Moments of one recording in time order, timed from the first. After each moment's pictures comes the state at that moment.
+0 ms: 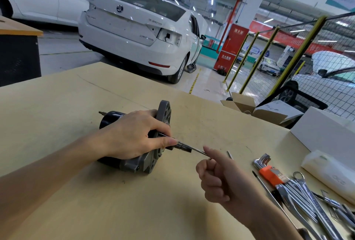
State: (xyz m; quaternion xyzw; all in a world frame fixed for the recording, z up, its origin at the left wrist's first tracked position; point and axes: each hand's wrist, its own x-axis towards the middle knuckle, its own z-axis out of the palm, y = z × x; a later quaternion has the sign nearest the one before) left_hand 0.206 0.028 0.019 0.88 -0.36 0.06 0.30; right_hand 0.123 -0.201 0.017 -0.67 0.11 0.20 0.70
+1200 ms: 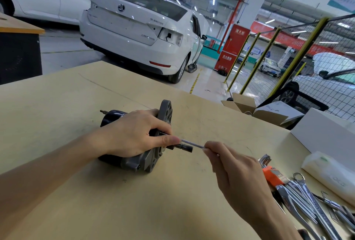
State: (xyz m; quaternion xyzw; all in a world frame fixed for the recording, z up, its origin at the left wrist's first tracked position) left_hand 0.207 0.029 0.018 0.87 -0.37 0.05 0.32; right_hand 0.117 -0.211 0.016 -0.90 -0.24 -0.35 0.07
